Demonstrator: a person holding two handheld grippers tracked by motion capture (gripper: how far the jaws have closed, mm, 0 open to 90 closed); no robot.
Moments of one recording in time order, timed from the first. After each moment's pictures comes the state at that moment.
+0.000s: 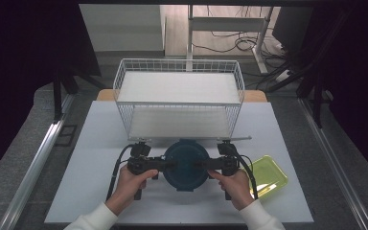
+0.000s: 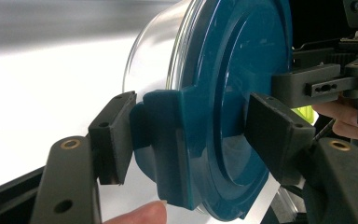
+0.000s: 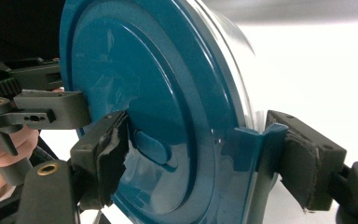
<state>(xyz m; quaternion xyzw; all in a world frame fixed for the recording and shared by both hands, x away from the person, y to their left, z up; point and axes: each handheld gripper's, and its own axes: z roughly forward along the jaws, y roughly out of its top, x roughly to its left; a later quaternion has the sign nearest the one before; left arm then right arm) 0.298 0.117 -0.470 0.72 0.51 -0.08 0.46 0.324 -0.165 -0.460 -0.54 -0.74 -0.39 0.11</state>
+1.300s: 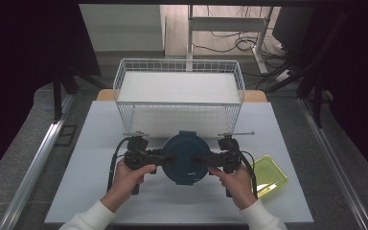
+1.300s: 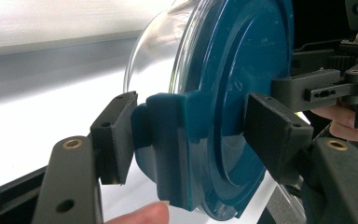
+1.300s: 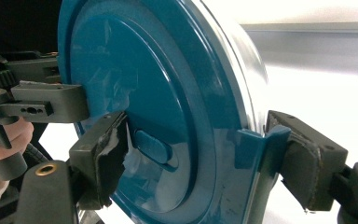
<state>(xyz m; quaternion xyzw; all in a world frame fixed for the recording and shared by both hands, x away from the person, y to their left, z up) 0.298 0.121 -0.442 0.72 0.49 -0.05 0.49 0.318 -0.160 -0.430 -0.51 -0.75 -0.41 0.06</state>
